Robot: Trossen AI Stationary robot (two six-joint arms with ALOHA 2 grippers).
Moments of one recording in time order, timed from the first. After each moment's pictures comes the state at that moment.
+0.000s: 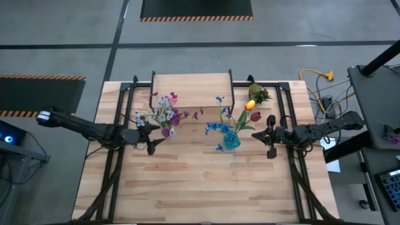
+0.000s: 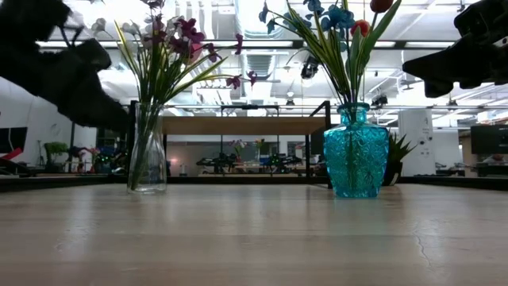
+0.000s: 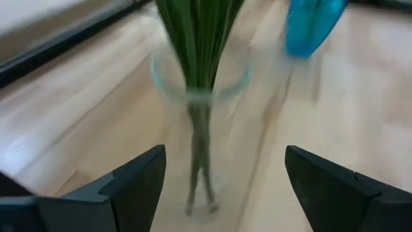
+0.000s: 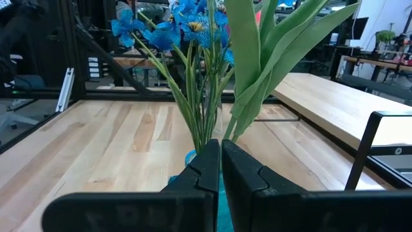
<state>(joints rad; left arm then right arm) -0.22 0.62 0.19 -0.11 -0.52 -0.37 0.31 0.17 0.01 0.15 0.39 -0.01</state>
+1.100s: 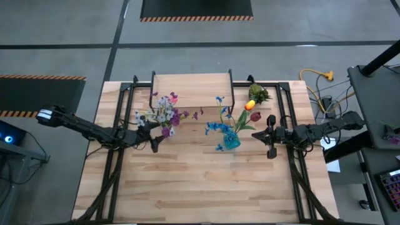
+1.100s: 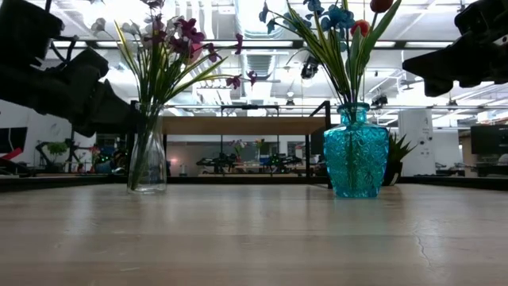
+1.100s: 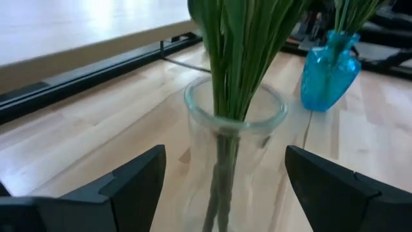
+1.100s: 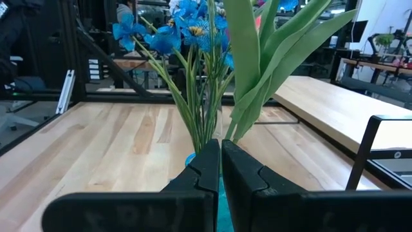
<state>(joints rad) -0.22 0.75 0.01 0.47 -0.67 -0.32 0.31 0.17 0.01 0.16 0.39 -0.02</state>
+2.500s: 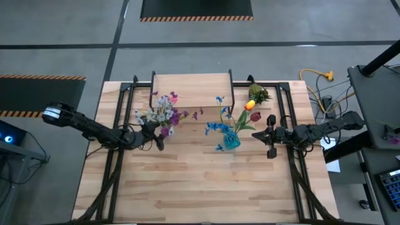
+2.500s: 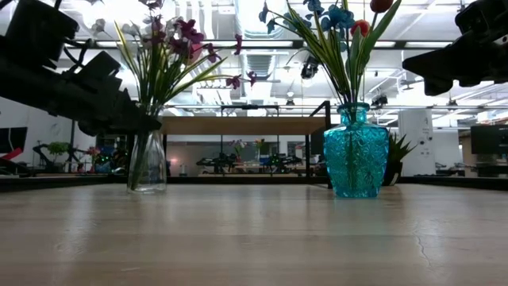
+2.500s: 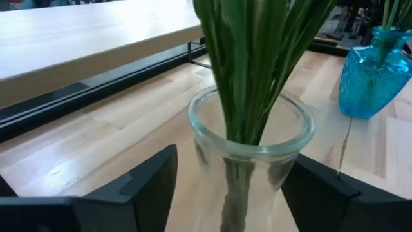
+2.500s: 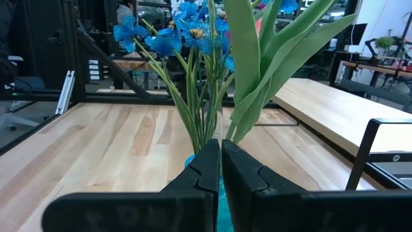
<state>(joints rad) -0.22 1.03 0.07 0.65 -0.80 -0.32 0.30 0.17 0.01 0.17 0.39 -0.03</state>
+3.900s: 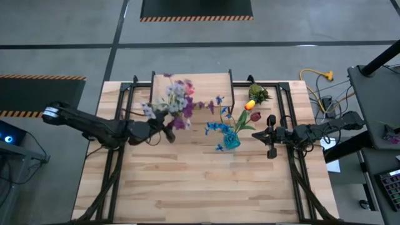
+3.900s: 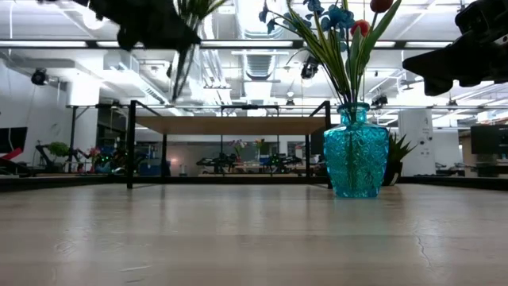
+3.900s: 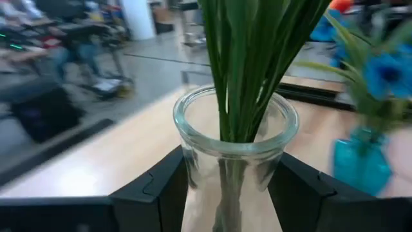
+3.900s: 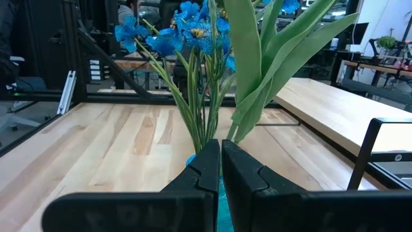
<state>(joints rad) -0.22 1.02 0.66 0.12 -0.88 -0.14 0.30 0.17 0.01 0.17 0.39 -0.03</state>
